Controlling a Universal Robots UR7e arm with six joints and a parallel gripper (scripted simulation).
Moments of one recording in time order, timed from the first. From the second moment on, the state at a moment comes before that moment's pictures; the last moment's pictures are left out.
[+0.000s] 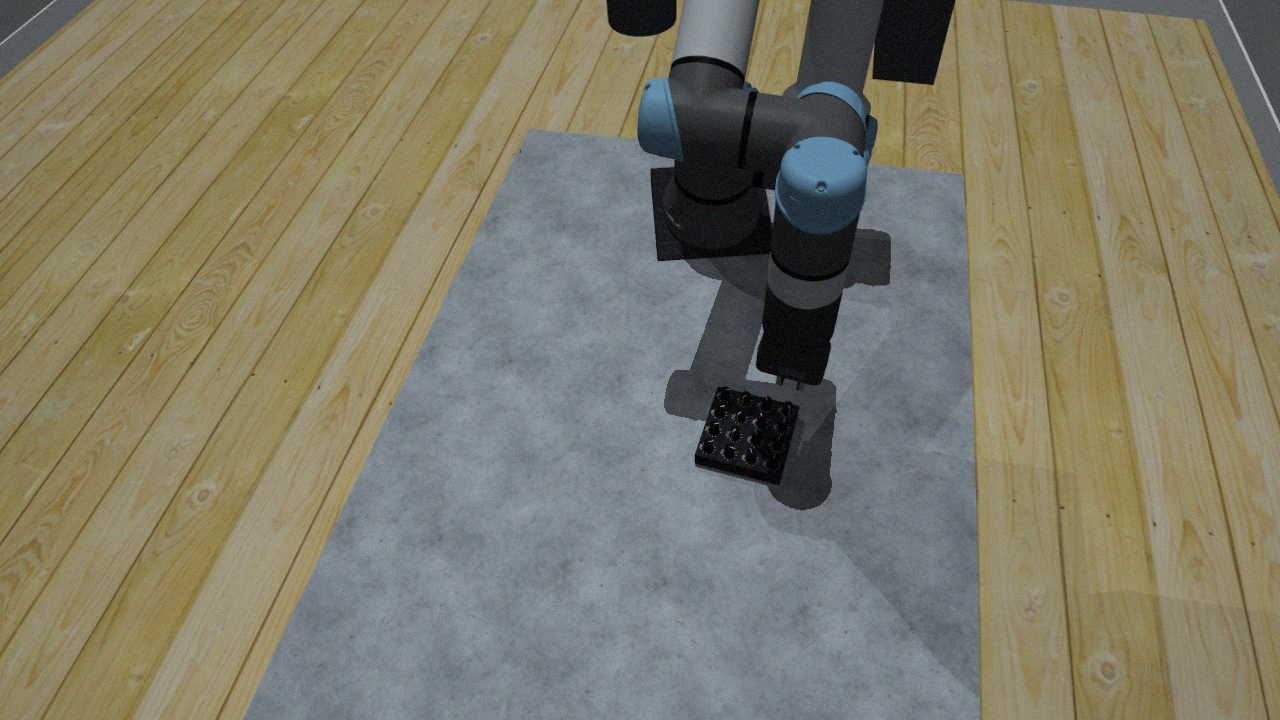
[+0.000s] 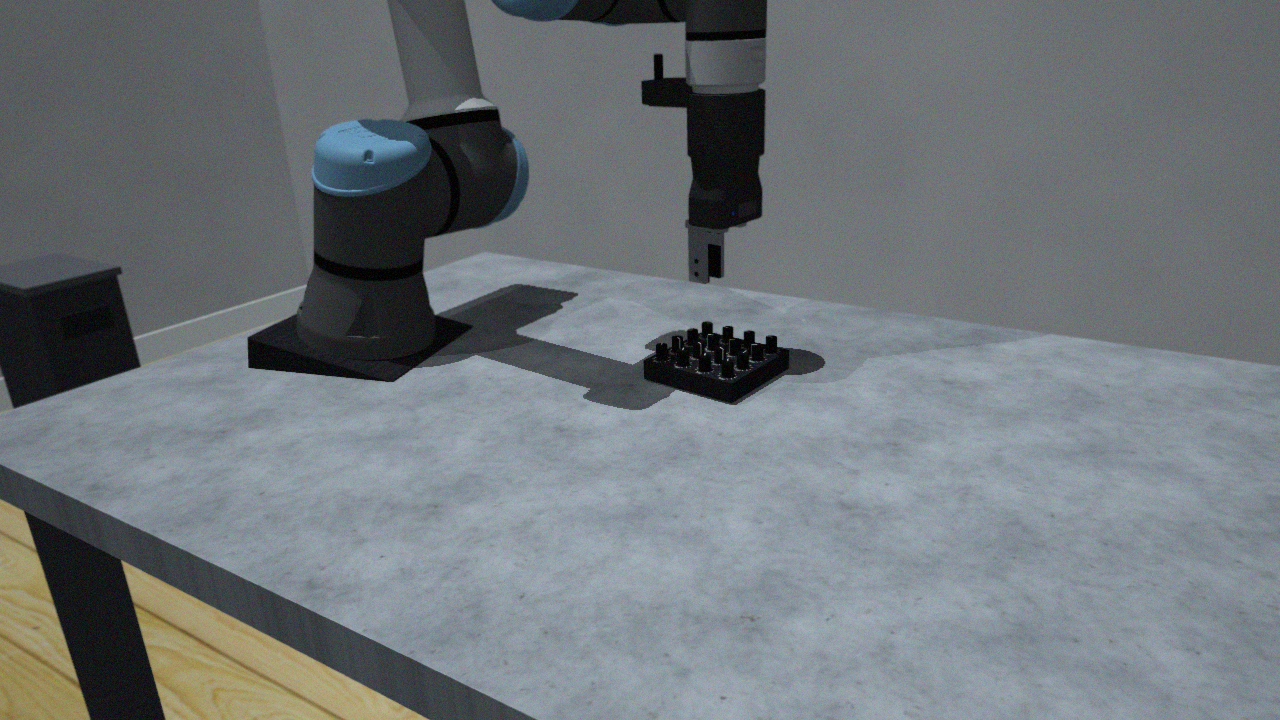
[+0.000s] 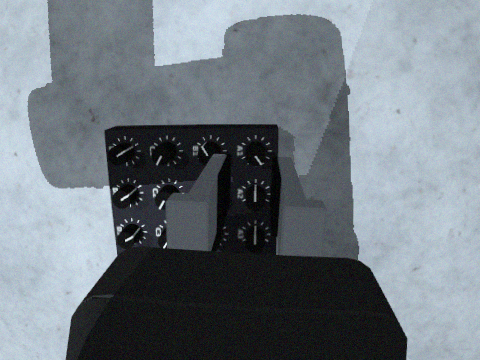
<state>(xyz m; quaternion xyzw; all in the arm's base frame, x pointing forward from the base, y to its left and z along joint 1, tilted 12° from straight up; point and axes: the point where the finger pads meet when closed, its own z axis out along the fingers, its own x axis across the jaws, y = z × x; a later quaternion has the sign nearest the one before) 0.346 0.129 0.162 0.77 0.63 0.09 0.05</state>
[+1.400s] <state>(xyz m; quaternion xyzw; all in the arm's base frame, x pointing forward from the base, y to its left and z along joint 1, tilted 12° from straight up) 0.350 0.131 0.138 0.77 0.63 0.09 0.05</state>
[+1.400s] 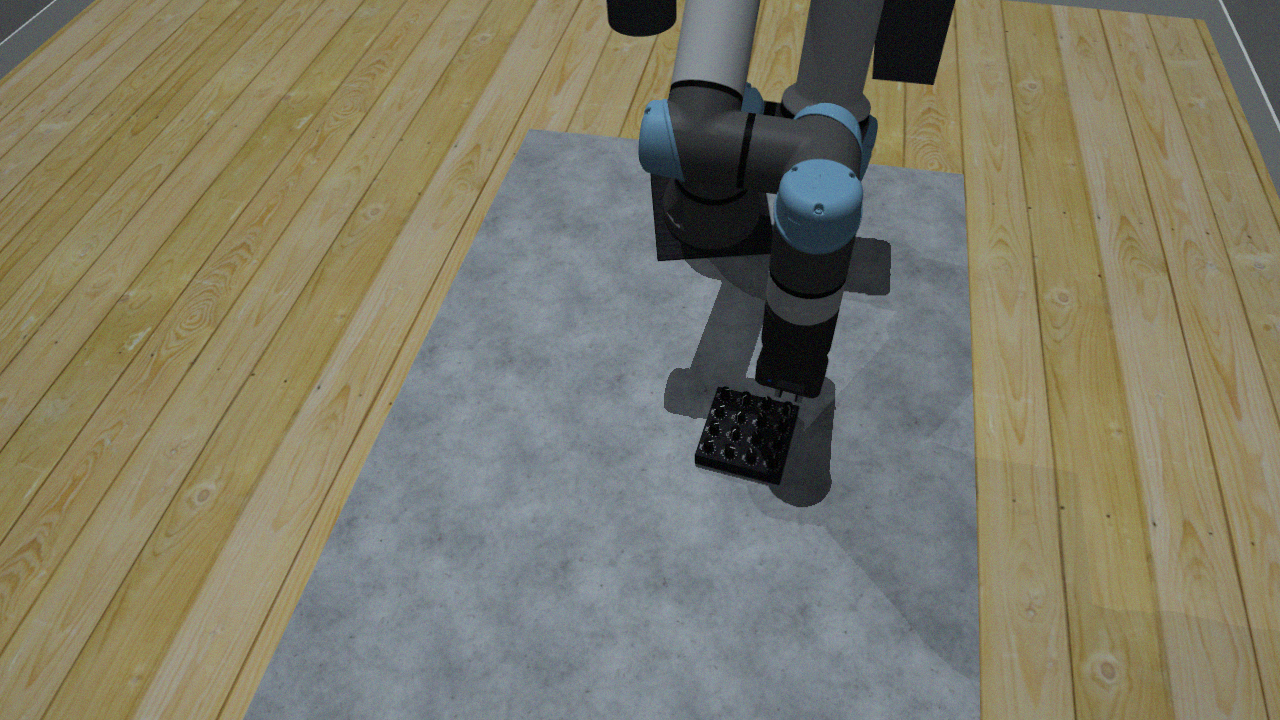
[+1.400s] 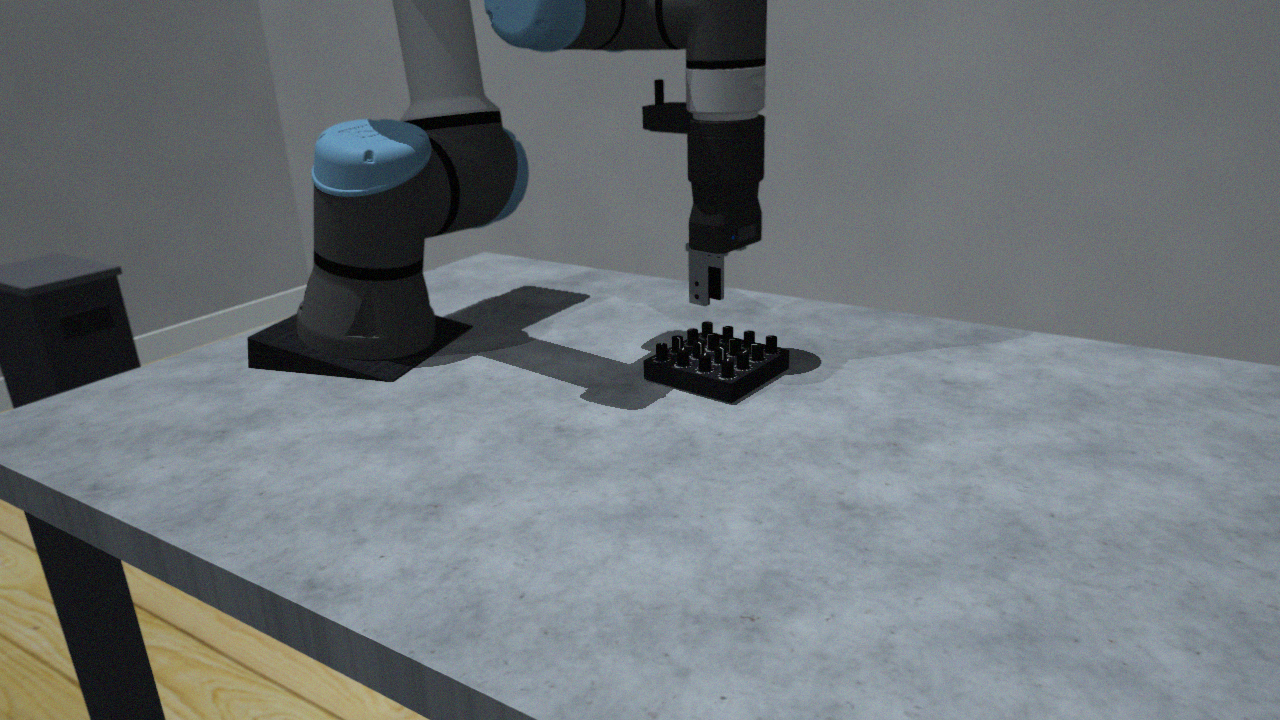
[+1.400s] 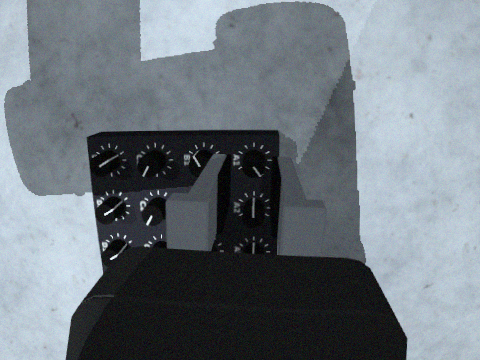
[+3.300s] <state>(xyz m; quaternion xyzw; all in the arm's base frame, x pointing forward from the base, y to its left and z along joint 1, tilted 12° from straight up) 0.354 0.132 0.119 0.77 0.63 0.09 0.05</state>
